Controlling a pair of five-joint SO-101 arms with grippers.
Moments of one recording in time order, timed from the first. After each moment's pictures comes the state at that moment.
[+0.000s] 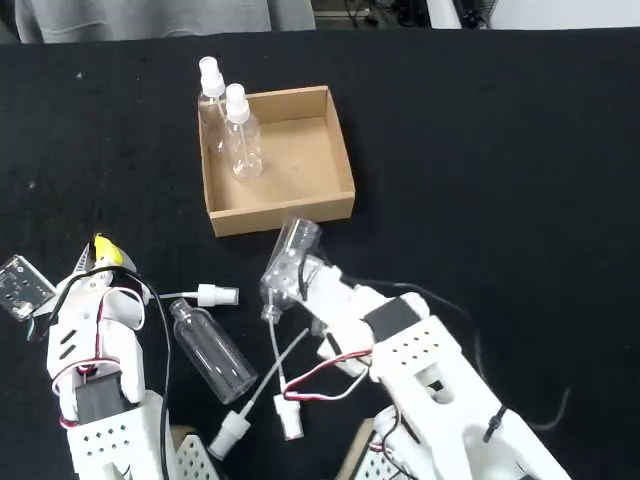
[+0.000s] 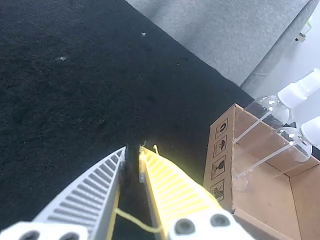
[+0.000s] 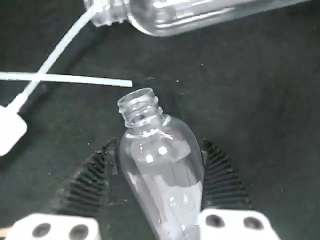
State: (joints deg) left arm -21.9 -104.0 96.1 34.5 26.5; right arm -27.0 -45.2 71.1 60.4 25.1
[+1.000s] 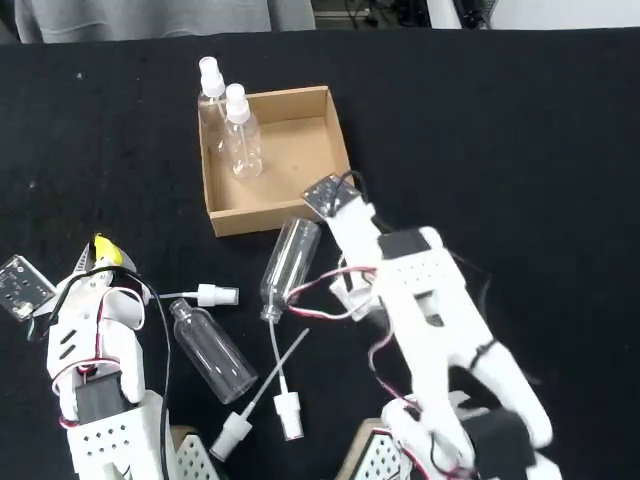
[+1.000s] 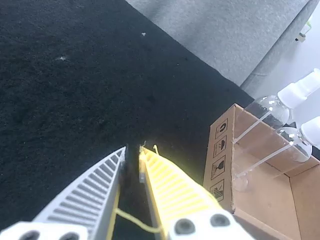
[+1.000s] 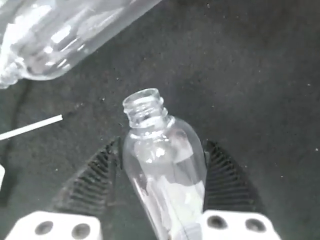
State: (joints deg) left arm -21.9 -104.0 96.1 34.5 26.5; right arm -15.8 -20.9 48.1 64.8 18.9
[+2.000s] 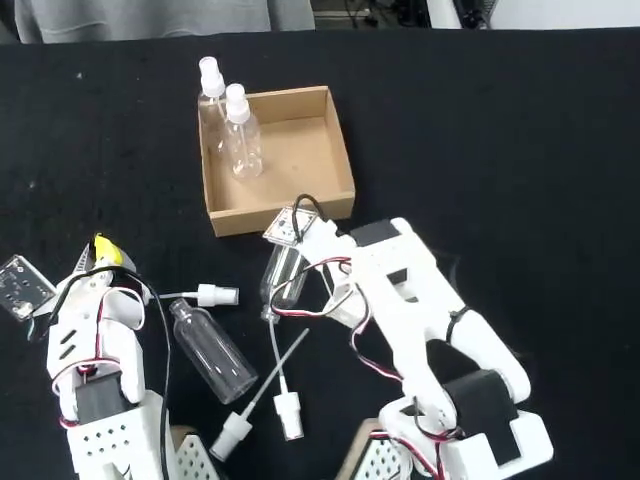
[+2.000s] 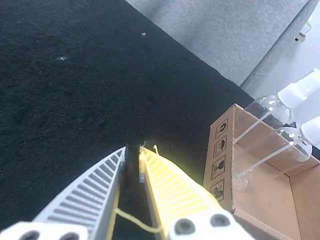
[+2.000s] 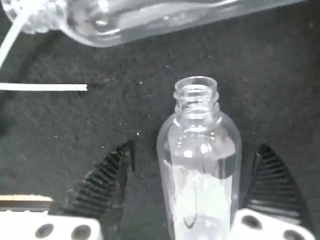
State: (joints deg) left arm -21.9 -104.0 96.1 34.5 26.5; right arm -19.9 -11.6 45.6 66.7 36.8
